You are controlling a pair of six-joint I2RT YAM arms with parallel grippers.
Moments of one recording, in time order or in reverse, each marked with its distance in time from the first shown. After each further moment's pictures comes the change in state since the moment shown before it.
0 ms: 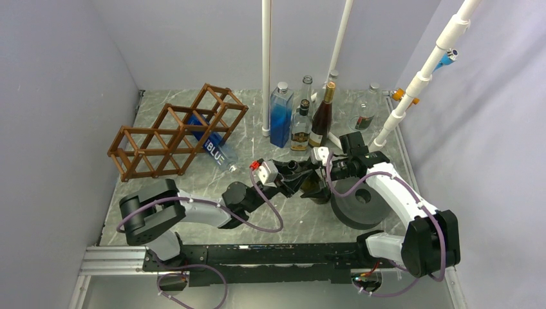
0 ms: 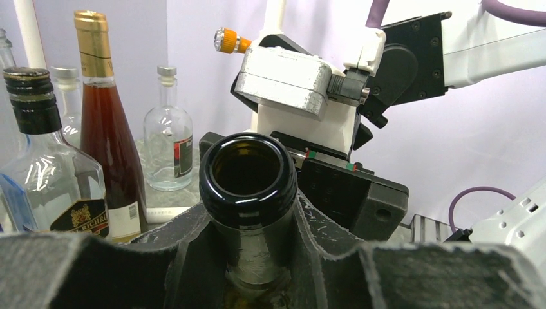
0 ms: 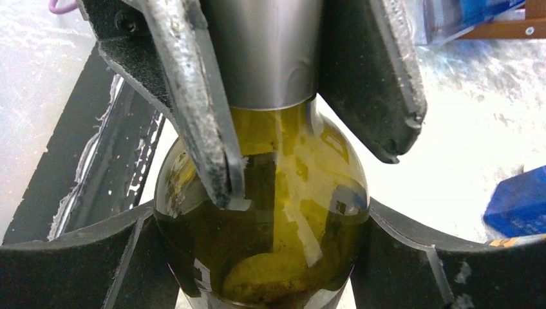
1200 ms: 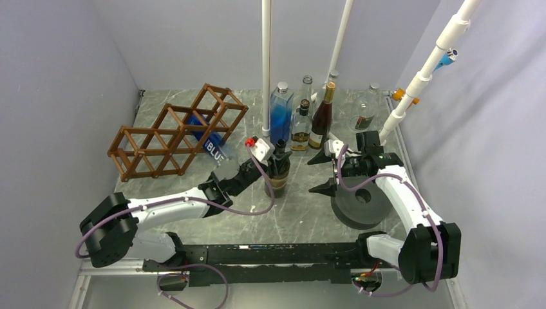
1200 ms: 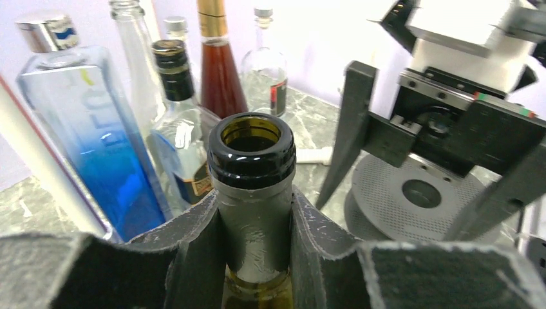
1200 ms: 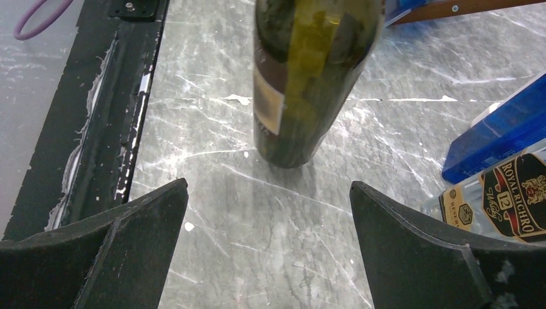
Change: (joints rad) left arm 0.146 -0.320 0.072 -0.668 -0.030 0.122; right arm -0.147 -0.060 0.002 -0.018 -0.049 0.032
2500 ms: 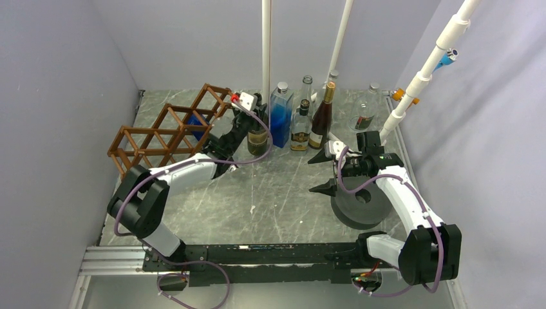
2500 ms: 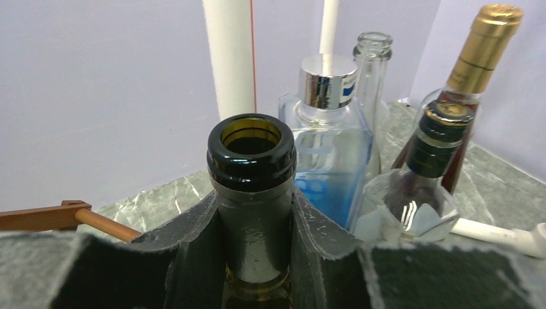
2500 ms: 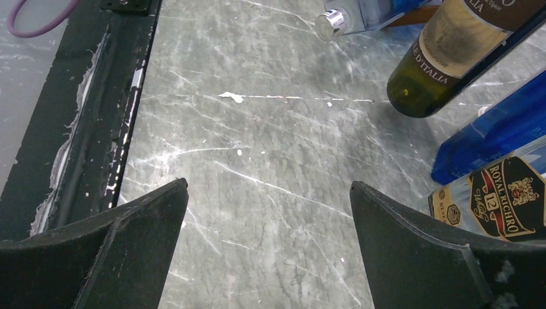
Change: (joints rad) left arm 0.386 0.280 0.267 0.042 0.022 0.019; right arm -0.004 -0.009 0.000 0.000 0.008 -0.030
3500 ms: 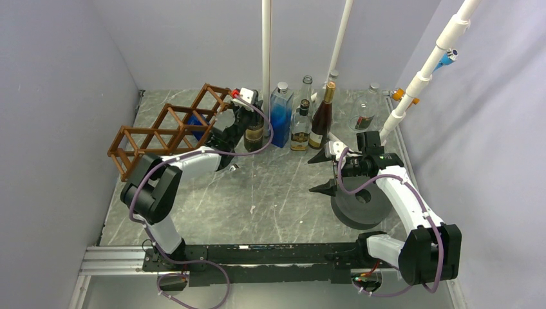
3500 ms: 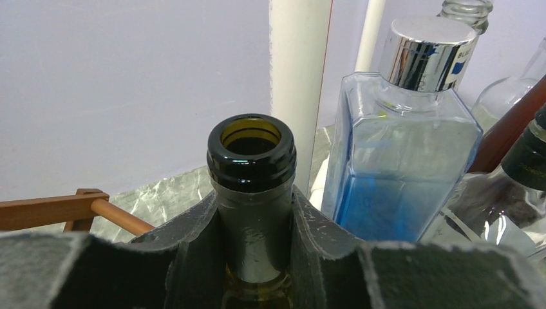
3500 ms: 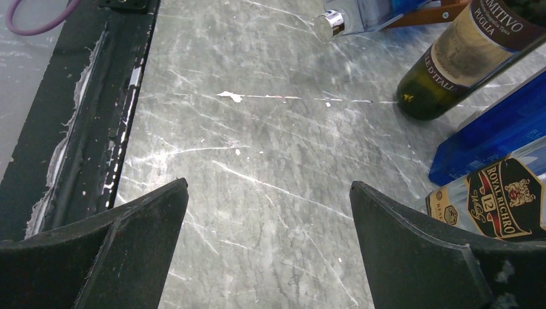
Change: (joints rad) left arm 0.061 0.142 0.071 0.031 -0.019 0.009; right arm 0.000 0.000 0.000 -0.001 0.000 -0.015
